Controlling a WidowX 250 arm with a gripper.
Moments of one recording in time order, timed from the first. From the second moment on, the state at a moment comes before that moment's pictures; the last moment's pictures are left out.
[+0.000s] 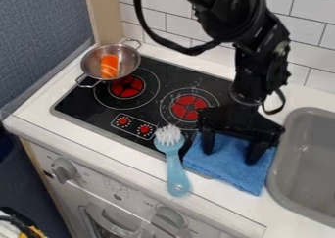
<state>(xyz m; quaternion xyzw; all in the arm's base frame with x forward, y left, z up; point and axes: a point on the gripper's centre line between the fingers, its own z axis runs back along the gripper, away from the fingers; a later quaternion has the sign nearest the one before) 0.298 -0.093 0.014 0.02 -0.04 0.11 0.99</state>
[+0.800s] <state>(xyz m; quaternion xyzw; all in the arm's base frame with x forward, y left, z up) 0.314 -0.070 0.087 0.01 -0.06 0.14 0.99</state>
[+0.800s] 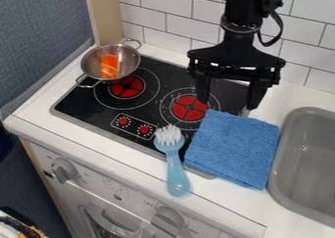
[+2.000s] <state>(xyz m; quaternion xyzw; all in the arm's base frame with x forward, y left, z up) 0.334 0.054 0.079 0.10 0.01 0.18 0.98</state>
